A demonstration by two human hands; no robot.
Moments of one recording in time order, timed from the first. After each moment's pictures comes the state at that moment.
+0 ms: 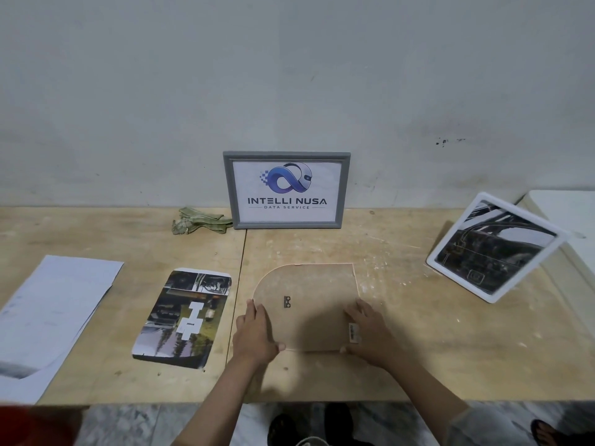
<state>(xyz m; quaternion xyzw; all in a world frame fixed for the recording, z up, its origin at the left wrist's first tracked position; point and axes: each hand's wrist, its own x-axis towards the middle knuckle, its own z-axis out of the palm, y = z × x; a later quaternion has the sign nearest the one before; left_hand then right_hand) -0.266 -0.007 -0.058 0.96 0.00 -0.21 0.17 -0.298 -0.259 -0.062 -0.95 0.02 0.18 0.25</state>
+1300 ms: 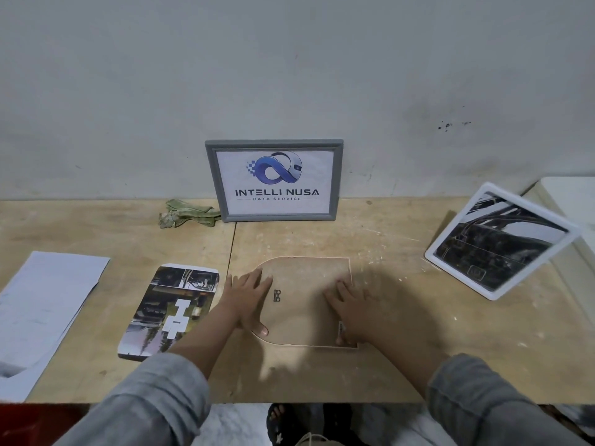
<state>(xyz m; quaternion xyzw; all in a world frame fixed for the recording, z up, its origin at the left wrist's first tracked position) -0.183 -0.010 -0.051 0.93 -0.21 -0.27 -0.09 -0.245 -0.269 -0.062 -0.96 -0.12 0.27 -0.02</state>
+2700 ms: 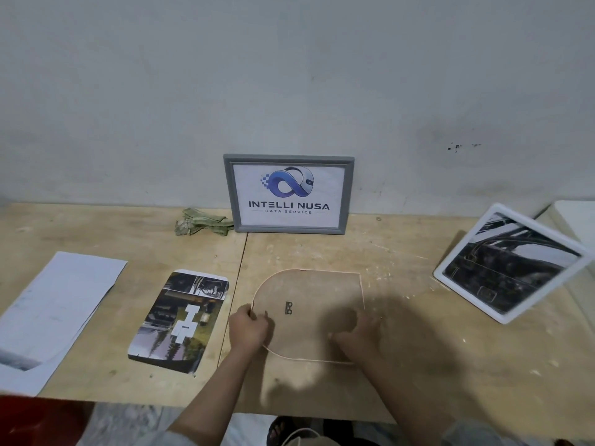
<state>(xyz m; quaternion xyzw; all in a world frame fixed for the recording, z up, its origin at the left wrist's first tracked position) -0.236 -0.028 -0.056 0.85 0.26 -0.08 0.45 -0.270 -0.241 -0.079 -0.85 0.29 0.14 0.42</state>
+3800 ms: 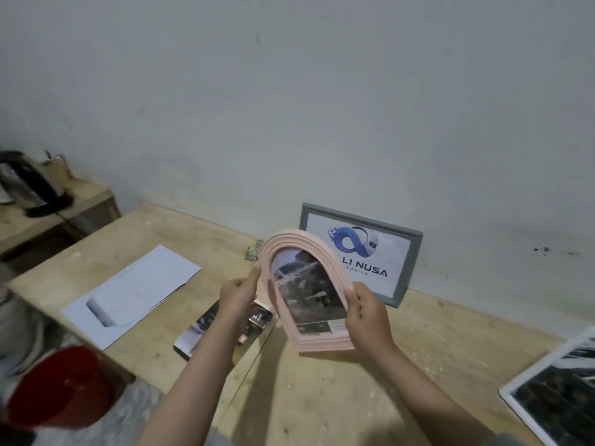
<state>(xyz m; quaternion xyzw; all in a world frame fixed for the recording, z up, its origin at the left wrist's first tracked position) -0.210 0.017 0.084 0.63 0.37 0.08 0.68 -0.180 -0.206 0.047 -0.86 -0.15 -0.10 0.49</state>
